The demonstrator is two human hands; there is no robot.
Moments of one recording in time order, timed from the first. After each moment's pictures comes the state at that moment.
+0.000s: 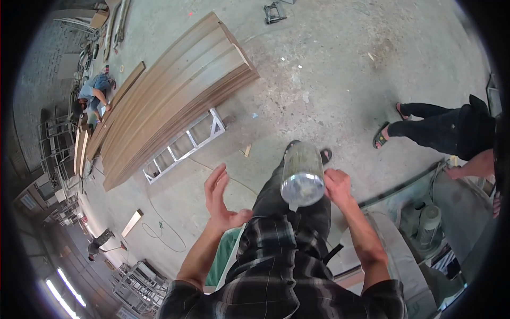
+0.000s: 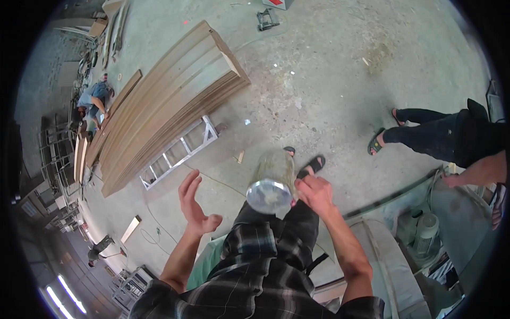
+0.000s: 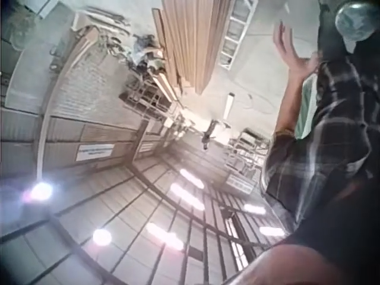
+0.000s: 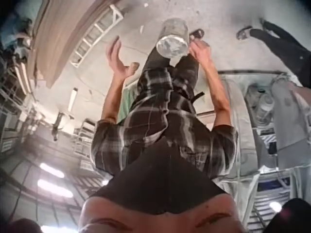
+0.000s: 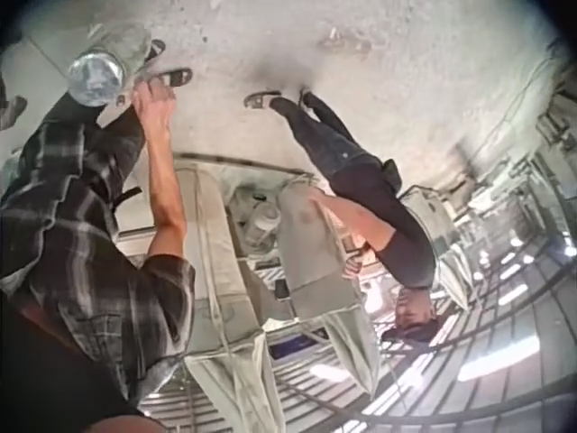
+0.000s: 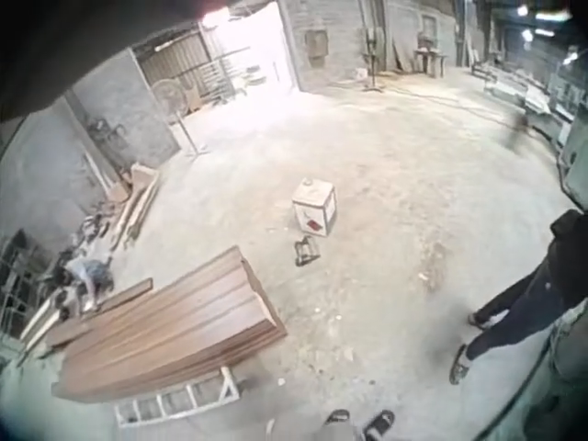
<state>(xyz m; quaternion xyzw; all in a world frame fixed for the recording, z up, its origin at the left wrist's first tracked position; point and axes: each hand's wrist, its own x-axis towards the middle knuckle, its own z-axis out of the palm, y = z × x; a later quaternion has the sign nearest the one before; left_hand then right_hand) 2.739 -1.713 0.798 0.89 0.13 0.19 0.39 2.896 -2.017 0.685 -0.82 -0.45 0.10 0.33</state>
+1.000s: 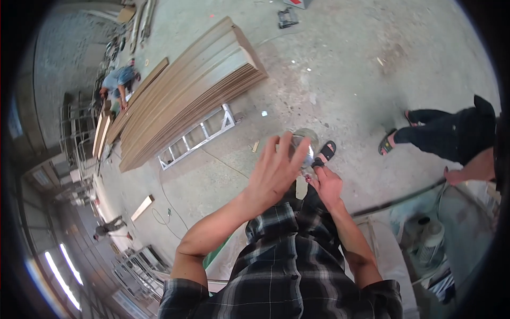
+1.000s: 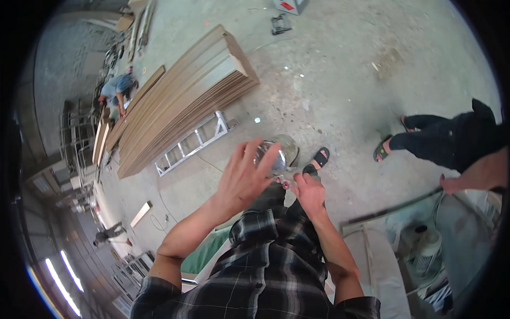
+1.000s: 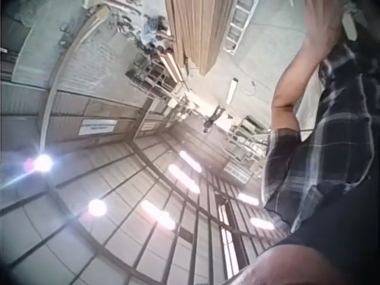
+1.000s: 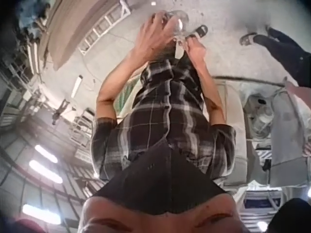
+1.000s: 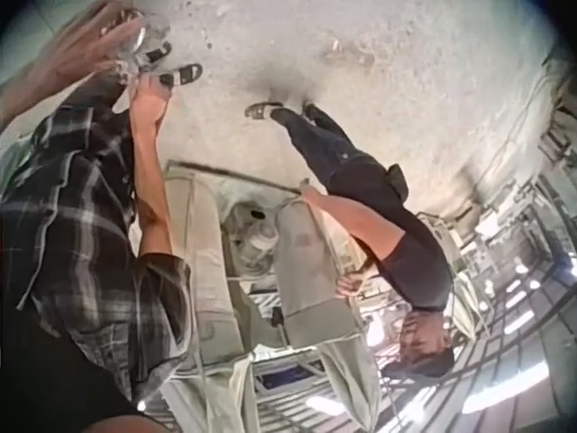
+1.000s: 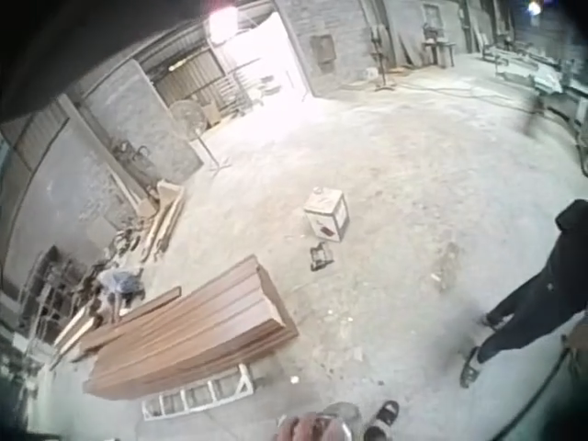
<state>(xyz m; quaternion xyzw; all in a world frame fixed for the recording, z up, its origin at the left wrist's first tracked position) 2.882 -1.876 0.873 0.99 0.01 -0.07 0.11 2.877 -2.077 0.684 -0.87 -0.31 0.15 0.35</state>
